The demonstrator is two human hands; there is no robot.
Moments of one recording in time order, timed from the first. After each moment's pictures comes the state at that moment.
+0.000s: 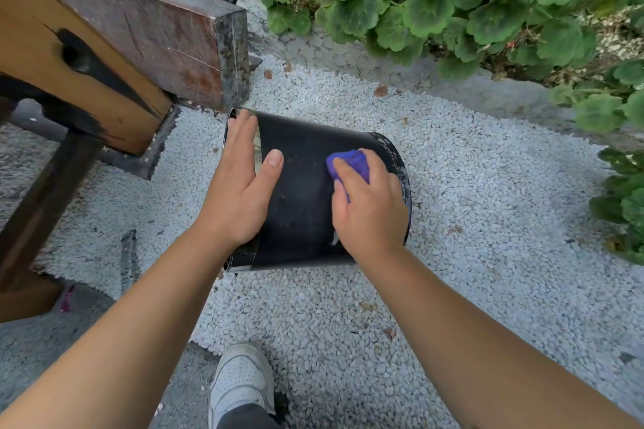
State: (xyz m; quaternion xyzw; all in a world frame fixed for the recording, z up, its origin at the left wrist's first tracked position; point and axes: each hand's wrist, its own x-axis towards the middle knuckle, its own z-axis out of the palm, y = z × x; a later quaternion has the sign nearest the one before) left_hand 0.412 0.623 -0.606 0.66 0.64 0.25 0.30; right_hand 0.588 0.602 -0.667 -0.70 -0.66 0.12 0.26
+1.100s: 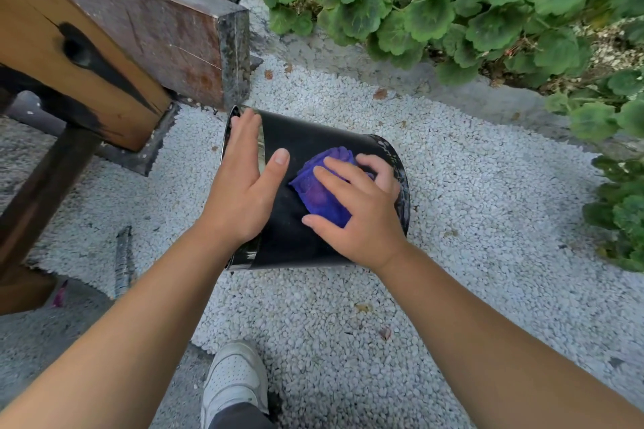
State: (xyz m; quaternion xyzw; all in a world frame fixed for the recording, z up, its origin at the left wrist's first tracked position) left_hand 0.417 0.622 -0.609 0.66 0.65 0.25 0.29; right_hand 0.605 0.598 -0.657 -0.54 -0.75 0.17 0.33
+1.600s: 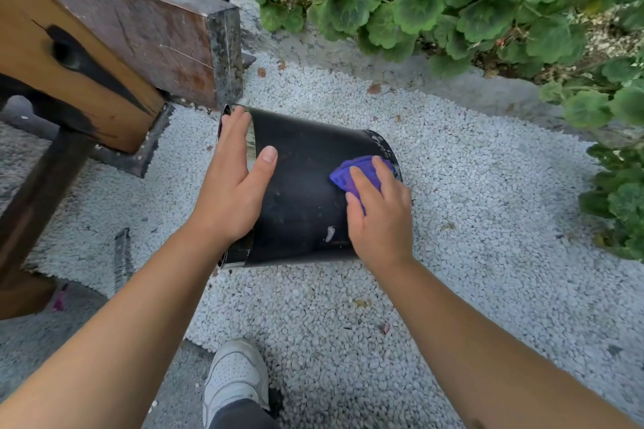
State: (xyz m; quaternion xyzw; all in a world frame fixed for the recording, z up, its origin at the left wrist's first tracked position) left_hand 0.413 0.622 -0.611 0.65 0.64 0.27 0.31; right_hand 0.618 0.585 -0.696 -0.67 -0.66 0.13 0.30
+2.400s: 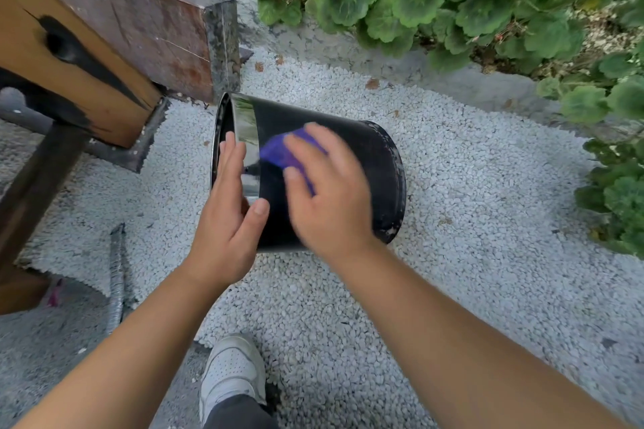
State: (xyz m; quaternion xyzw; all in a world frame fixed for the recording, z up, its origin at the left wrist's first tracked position) left_hand 0.408 0.573 -0.630 0.71 0.56 0.32 0.28; right_hand 0.562 0.595 -0.629 -0.57 -0.66 0.17 0.45
